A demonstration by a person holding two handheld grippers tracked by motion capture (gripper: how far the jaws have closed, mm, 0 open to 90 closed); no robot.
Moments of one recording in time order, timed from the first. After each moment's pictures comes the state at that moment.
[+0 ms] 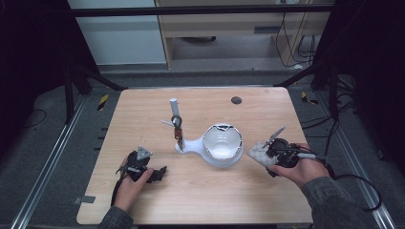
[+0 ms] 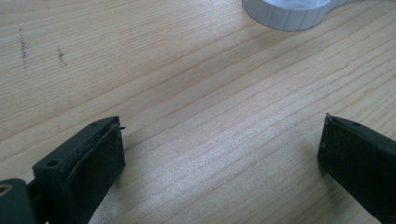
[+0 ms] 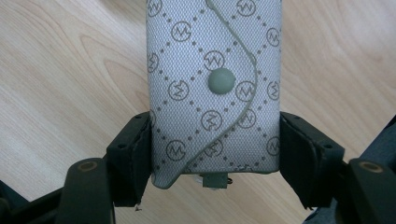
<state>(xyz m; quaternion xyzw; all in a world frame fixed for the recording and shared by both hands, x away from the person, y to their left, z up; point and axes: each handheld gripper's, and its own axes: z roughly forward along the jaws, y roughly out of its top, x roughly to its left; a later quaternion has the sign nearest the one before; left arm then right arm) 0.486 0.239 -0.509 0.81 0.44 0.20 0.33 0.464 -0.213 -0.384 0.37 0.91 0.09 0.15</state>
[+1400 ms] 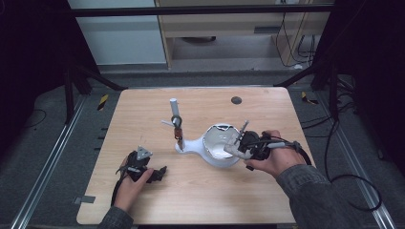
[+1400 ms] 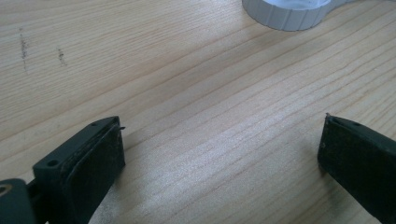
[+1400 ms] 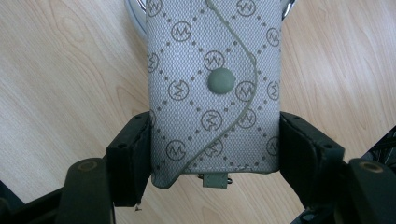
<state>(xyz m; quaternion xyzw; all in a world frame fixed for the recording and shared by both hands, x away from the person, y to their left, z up) 0.486 0.239 -0.509 0.81 0.44 0.20 0.33 0.474 -0.135 -0.351 0.26 0.94 0.06 0.19</state>
